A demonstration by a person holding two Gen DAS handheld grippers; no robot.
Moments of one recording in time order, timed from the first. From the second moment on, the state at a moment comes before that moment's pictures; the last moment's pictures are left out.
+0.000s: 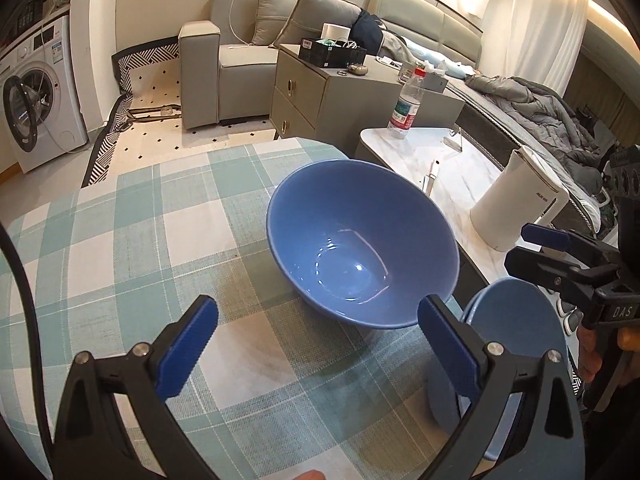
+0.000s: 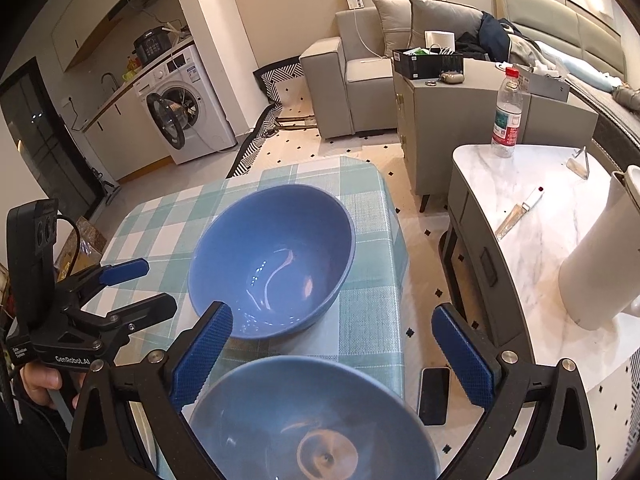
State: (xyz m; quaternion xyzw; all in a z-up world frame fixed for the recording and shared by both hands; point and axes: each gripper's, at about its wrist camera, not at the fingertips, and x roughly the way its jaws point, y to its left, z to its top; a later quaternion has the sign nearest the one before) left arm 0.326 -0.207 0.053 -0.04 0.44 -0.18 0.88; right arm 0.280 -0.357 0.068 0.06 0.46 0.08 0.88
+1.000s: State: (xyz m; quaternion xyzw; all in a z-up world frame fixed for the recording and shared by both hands) left arm 0.351 -0.217 0.026 -0.03 0.47 -0.19 0.86; right arm 0.325 -0.342 0.025 0.04 0.51 0.11 0.85
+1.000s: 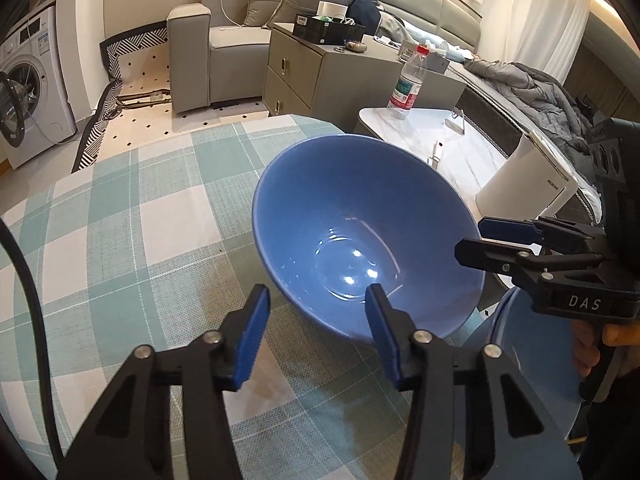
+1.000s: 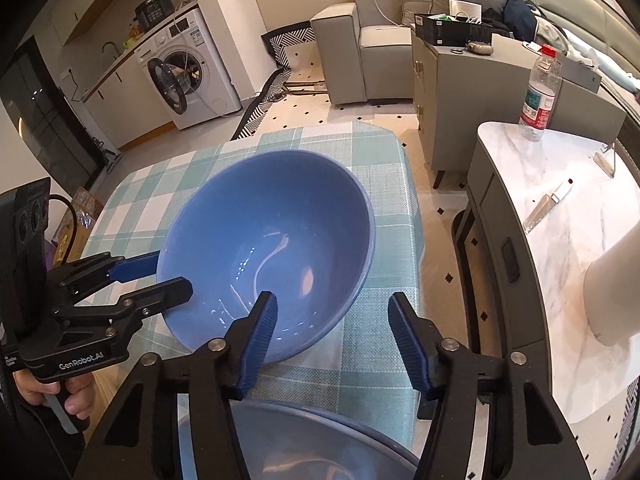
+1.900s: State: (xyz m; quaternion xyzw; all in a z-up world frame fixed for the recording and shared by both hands) left arm 0.343 -0.217 0.031 -0.02 0.45 -0.19 0.87; right arm 0.313 -0.326 0.029 0.00 0.49 0.12 0.86
